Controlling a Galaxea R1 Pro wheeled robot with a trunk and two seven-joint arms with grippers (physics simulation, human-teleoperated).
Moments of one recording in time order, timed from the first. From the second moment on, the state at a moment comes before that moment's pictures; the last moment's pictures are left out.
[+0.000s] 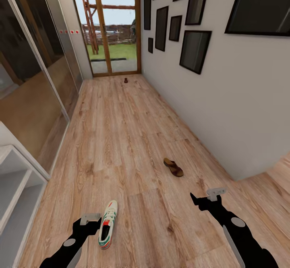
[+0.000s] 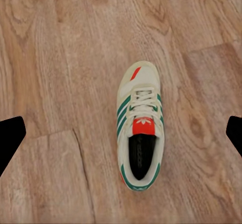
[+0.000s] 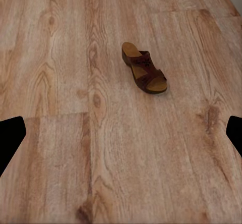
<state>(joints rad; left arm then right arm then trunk) -0.48 0.06 0.02 -0.37 -0.01 -0.18 0.01 -0.31 -0.14 -0.05 -1.08 0.00 0.11 0.25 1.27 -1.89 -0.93</state>
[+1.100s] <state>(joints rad) -0.50 0.04 0.01 -0.39 -0.01 -0.16 -0.10 -0.52 -0.14 -0.06 -1.13 0.00 0.42 0.25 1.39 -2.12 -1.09</state>
